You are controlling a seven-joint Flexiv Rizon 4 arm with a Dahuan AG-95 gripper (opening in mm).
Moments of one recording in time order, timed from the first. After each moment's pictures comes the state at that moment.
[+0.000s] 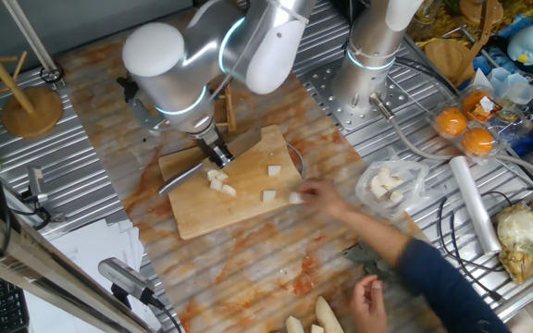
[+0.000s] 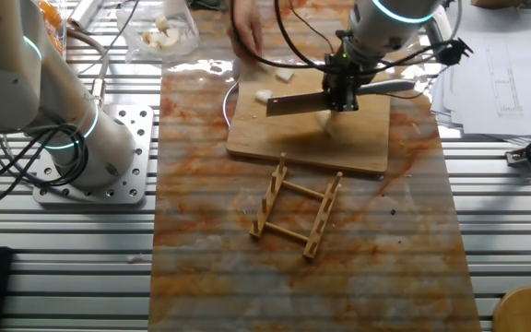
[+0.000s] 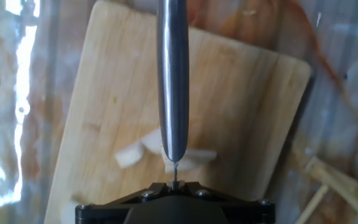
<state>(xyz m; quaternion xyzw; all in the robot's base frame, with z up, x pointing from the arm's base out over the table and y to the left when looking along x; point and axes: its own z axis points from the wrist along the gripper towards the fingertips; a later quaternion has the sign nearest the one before) 0.485 0.076 0.072 0.08 -0.99 -0.02 0.10</state>
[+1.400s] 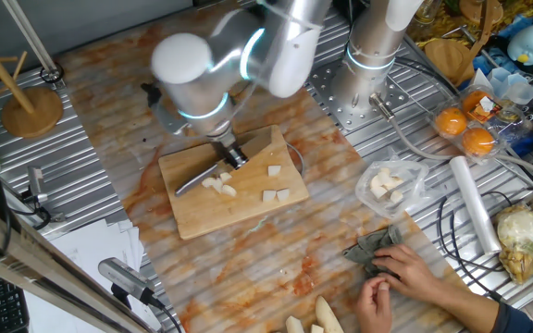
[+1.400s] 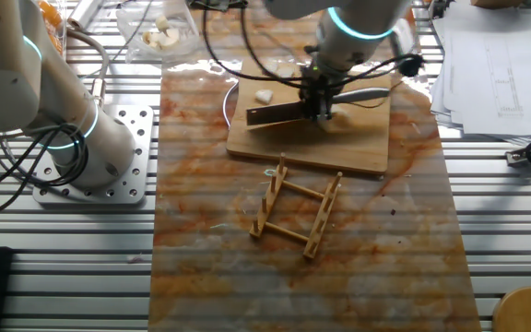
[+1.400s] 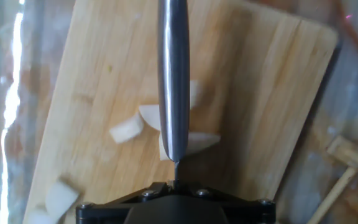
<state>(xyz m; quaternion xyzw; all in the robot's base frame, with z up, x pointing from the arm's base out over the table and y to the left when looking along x) 0.427 0.075 0.041 0.09 -0.99 -0.02 0.09</state>
